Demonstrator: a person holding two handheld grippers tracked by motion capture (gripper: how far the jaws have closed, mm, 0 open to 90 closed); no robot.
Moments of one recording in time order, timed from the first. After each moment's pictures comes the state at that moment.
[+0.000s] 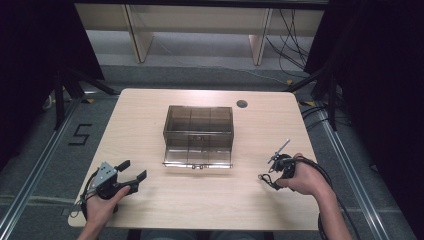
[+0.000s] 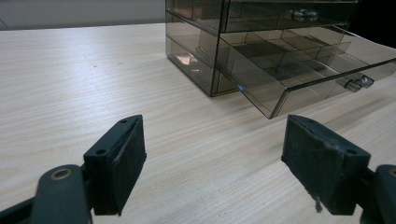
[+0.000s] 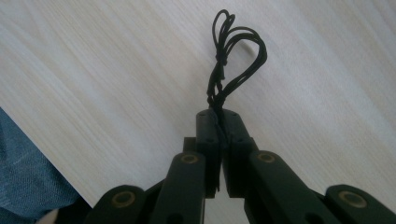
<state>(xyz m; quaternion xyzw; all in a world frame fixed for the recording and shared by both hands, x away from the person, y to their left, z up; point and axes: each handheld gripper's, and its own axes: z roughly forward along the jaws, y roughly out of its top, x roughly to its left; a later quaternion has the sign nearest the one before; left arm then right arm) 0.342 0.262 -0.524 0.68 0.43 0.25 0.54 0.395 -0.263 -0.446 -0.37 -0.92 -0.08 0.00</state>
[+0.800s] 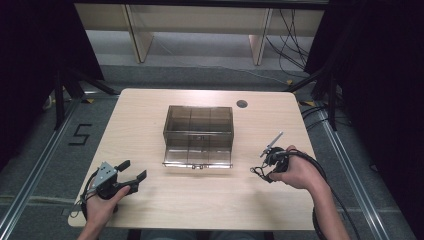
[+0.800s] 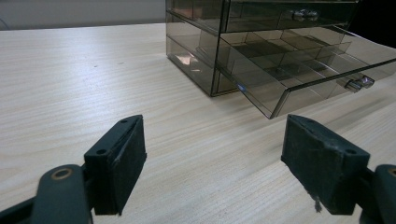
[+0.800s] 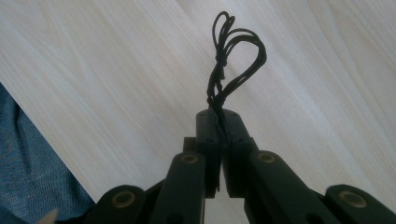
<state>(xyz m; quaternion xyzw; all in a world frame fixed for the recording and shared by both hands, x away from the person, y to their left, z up) 0.342 0.262 -0.524 0.68 0.43 0.25 0.54 0.400 -0.238 -0.419 -0.34 -0.93 -0.10 -0.01</state>
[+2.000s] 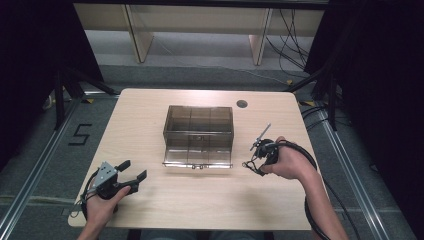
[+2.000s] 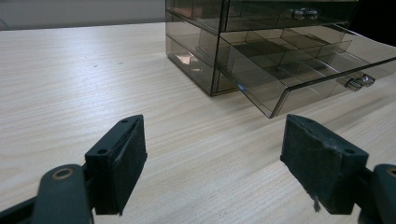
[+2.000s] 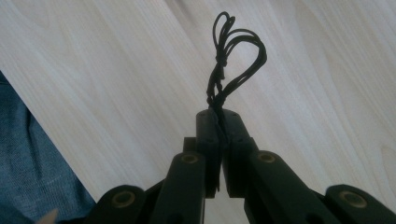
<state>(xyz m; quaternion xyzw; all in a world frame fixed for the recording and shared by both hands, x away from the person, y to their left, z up) 0.343 0.262 -0.524 0.68 0.43 0.25 0.54 0.418 -0.212 -0.404 -0.30 -0.95 -0.09 -0.02</state>
